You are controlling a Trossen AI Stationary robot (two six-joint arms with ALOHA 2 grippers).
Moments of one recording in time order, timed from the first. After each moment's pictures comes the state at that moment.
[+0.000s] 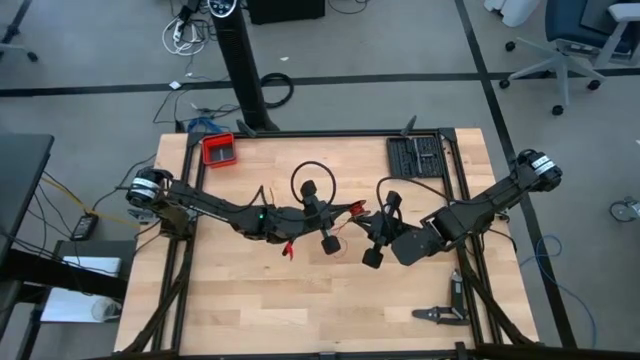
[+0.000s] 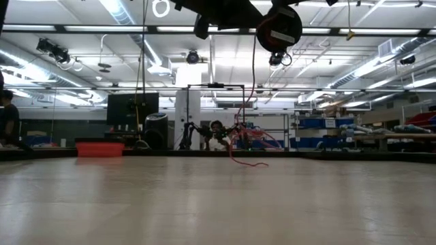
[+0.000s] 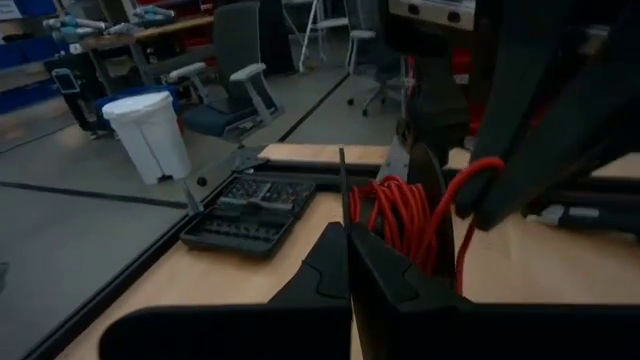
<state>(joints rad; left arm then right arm) -0.20 1.70 1.11 0.41 -0.62 0.02 0.51 1.35 1.08 -0.35 0.89 0.32</state>
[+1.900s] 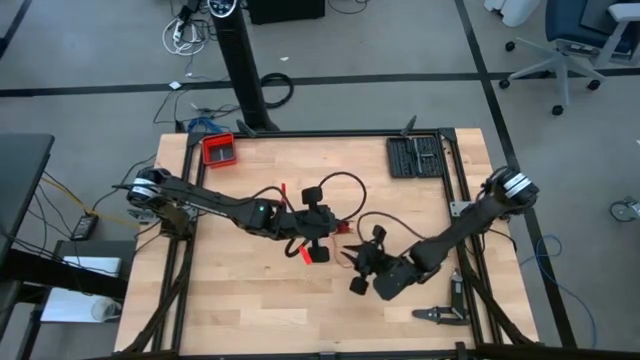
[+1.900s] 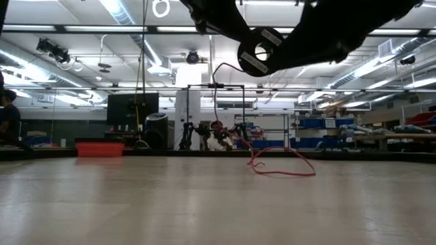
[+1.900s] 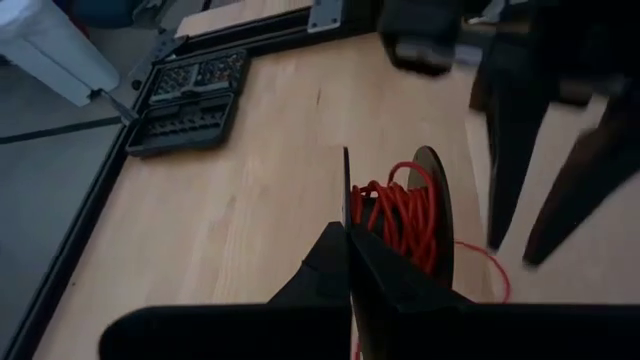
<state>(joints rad) -0.21 1.70 1.35 -0.30 -0.44 0.02 0.59 1.65 0.92 0.00 0.92 0.52</state>
